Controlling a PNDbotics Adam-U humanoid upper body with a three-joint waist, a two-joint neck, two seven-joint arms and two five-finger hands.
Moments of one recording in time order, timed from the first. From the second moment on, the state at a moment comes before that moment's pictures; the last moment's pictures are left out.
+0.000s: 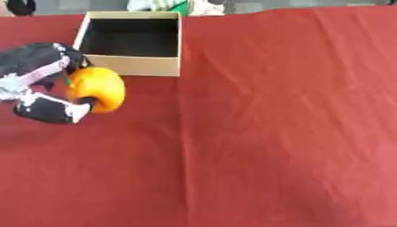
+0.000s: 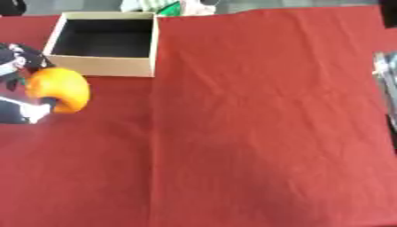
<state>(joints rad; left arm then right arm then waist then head) -0.73 0.88 -0.32 -1.88 -0.58 0.33 -0.54 -0.66 -0.54 0.07 -1.98 0.32 0.10 -0.33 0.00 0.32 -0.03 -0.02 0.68</state>
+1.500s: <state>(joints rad) -1.15 0.40 -0.18 -0.84 -1.25 -0.04 -0.11 -0.68 -0.52 0.09 -1.98 0.31 0.10 -0.31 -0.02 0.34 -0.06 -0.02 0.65</state>
